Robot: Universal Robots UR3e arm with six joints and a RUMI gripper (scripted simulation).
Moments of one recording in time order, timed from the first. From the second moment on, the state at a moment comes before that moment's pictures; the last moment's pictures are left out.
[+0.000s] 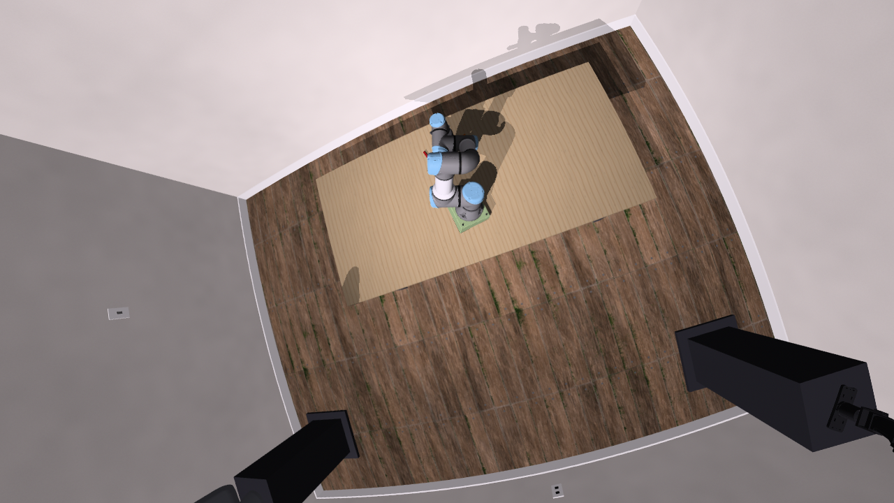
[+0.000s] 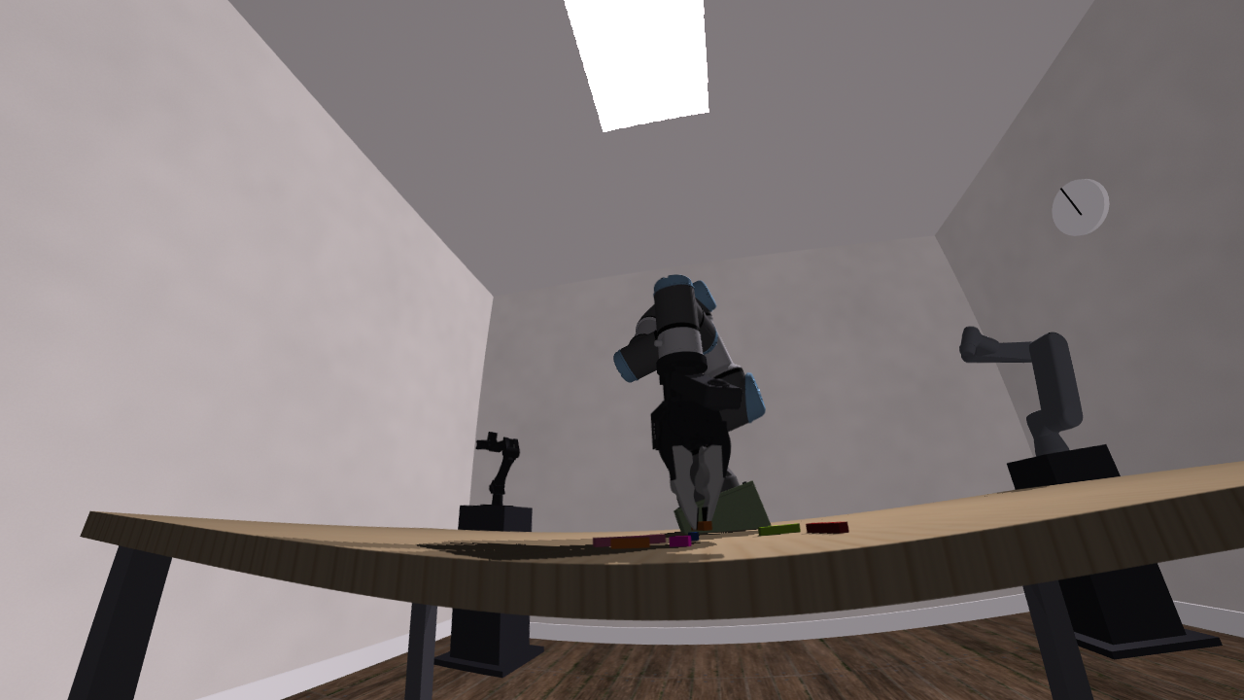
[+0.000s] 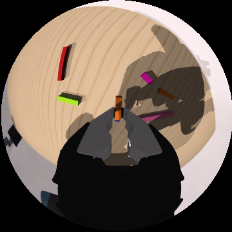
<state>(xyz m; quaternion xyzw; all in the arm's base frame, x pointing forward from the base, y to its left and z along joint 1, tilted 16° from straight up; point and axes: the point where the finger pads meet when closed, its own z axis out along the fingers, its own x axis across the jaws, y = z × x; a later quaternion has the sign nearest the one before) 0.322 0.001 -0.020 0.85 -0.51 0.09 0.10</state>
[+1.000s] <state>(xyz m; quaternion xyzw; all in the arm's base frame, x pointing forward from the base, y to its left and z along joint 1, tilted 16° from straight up) 0.321 -0.002 -0.030 0.85 -0.51 0.09 0.10</state>
